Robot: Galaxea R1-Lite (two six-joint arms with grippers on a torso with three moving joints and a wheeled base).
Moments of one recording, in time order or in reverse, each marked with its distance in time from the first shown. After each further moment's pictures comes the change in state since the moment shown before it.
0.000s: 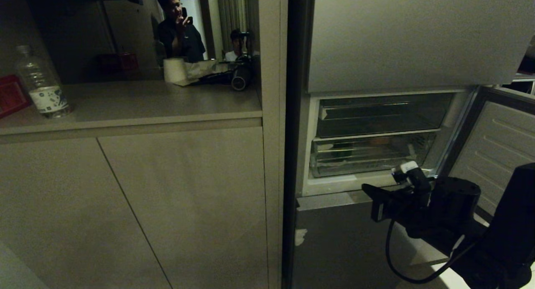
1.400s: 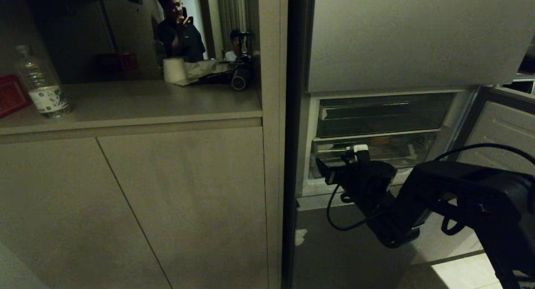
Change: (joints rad) left arm 0.000 0.000 0.000 0.000 0.000 0.000; right arm 0.101 0.397 -0.656 0.001 -0.214 0.119
